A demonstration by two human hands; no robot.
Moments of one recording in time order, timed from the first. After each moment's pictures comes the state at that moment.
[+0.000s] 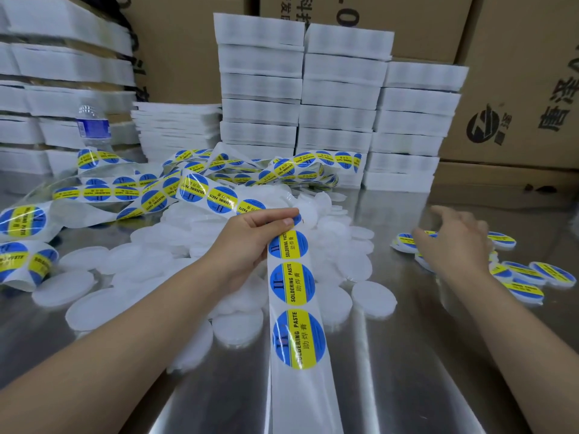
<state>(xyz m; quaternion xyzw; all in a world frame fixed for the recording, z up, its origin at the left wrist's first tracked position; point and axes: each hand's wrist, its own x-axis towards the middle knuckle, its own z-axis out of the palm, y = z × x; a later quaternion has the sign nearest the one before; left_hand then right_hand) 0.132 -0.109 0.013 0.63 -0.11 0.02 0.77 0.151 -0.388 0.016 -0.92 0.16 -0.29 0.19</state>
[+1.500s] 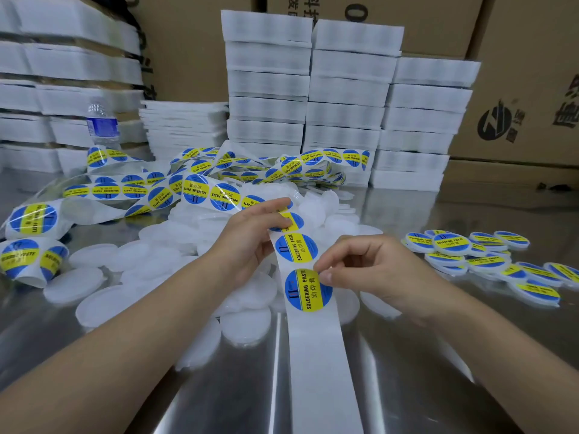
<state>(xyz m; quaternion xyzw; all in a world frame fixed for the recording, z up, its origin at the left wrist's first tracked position) 0.137 -0.104 0.017 0.58 -0.07 0.00 0.81 0.075 -0.289 0.035 -0.77 -0.26 0.06 0.58</state>
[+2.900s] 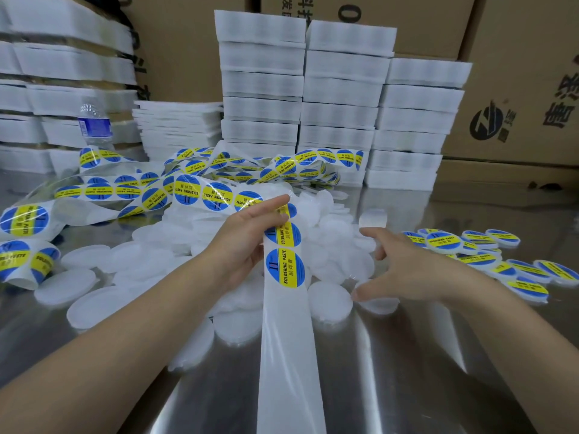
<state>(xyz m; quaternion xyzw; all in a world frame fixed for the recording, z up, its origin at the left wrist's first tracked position) 0.131 -0.106 0.019 0.63 -0.06 0.00 0.77 0.096 -0.330 0.038 -0.97 -0.06 0.05 0.24</state>
